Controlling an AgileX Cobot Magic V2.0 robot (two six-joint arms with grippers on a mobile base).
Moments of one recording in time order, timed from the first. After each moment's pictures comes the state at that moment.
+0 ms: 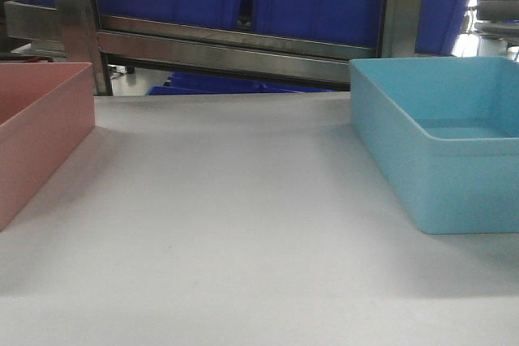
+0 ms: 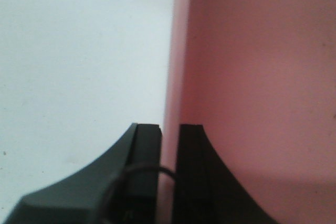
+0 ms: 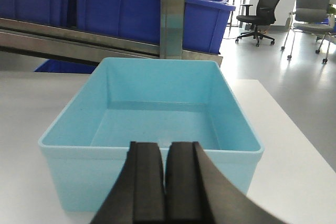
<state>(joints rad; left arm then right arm) 0.43 2.04 -1.59 -0.29 0.83 0.49 0.03 -0.01 0.03 0.04 0.00 -0.02</state>
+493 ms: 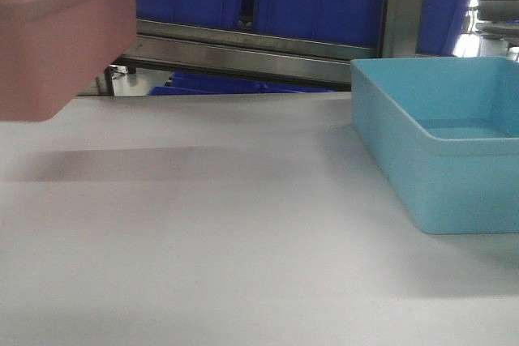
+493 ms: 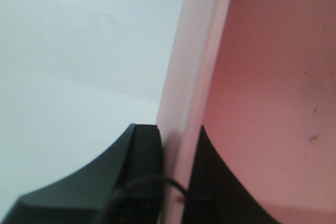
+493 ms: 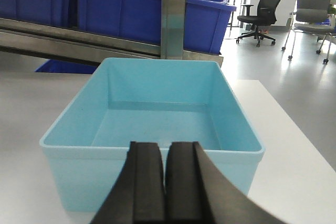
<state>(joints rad) 0.26 1.72 -1.59 -0.30 1.02 0.13 0.03 -0.01 0.03 0.04 0.00 -0.02</state>
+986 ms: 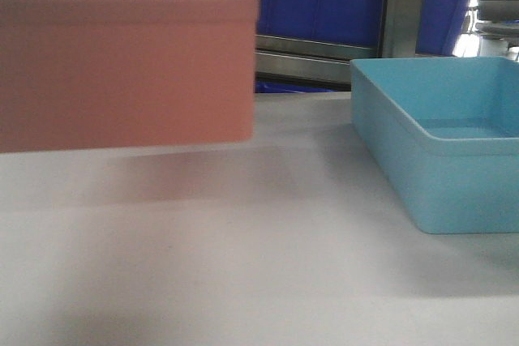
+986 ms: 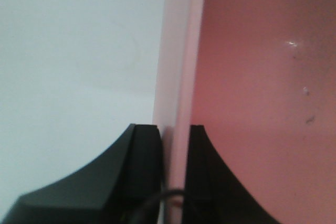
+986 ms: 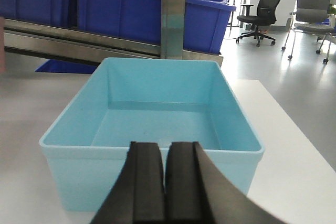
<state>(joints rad) -0.18 1.62 -1.34 -0.13 0.95 -0.33 0.03 -0.01 0.03 0.04 0.00 -0.02</state>
